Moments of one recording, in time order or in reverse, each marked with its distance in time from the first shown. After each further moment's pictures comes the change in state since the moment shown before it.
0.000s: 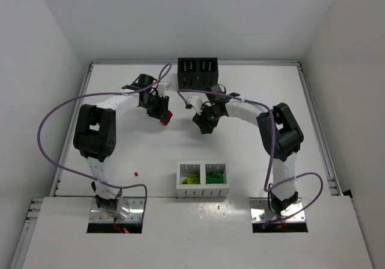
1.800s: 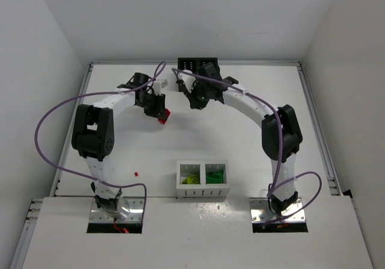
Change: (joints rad) left arm 0.045 -0.001 0.008 -0.006 0.046 -0.016; right arm 0.053 0.022 0.277 -0.056 0.091 0.124
